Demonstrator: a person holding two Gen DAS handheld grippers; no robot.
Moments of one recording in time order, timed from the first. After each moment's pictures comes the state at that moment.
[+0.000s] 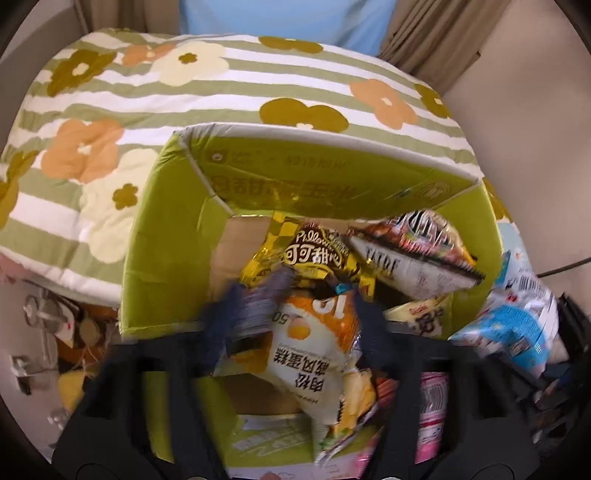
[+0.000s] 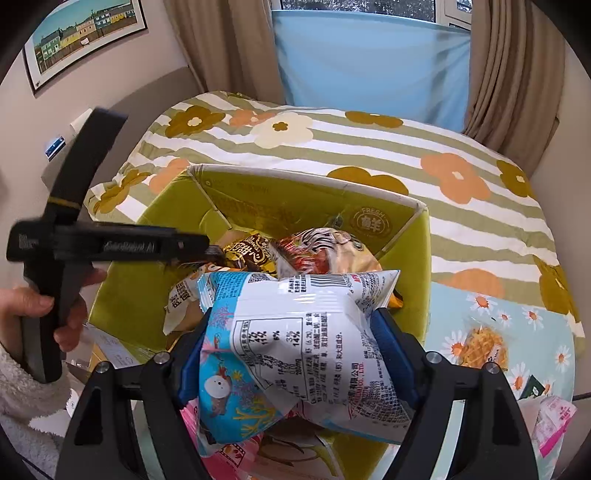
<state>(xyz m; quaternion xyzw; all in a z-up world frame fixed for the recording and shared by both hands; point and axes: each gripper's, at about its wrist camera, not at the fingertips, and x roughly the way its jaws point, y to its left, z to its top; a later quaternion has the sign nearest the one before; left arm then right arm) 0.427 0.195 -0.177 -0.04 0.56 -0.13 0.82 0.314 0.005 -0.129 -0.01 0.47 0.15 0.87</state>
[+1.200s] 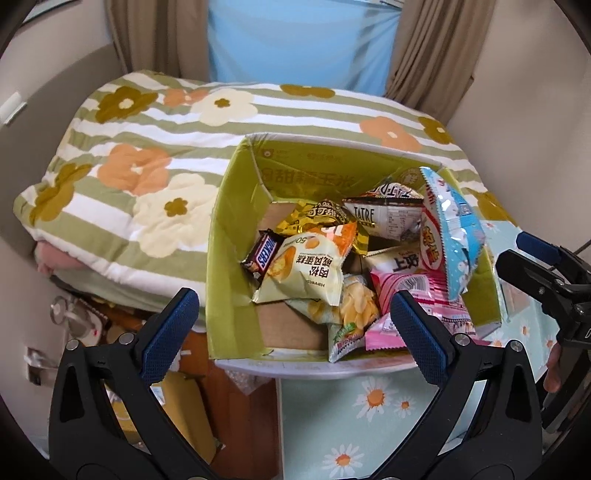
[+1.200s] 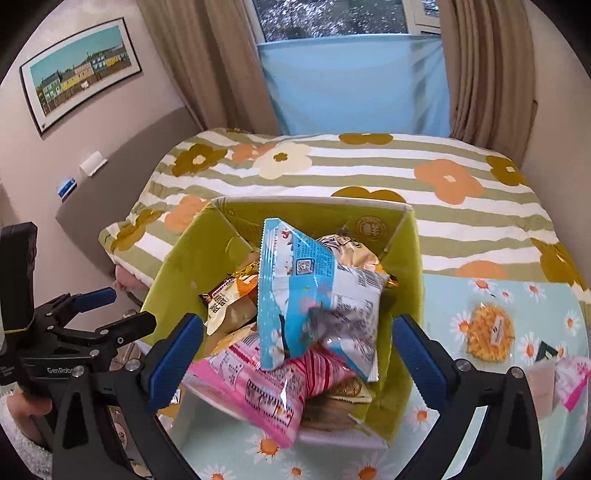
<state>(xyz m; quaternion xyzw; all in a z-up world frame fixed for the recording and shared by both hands) 0.296 0.224 -0.116 -0.02 0.47 -0.09 0.88 0.262 -0.001 -0.099 0.06 0.42 0.13 0.89</state>
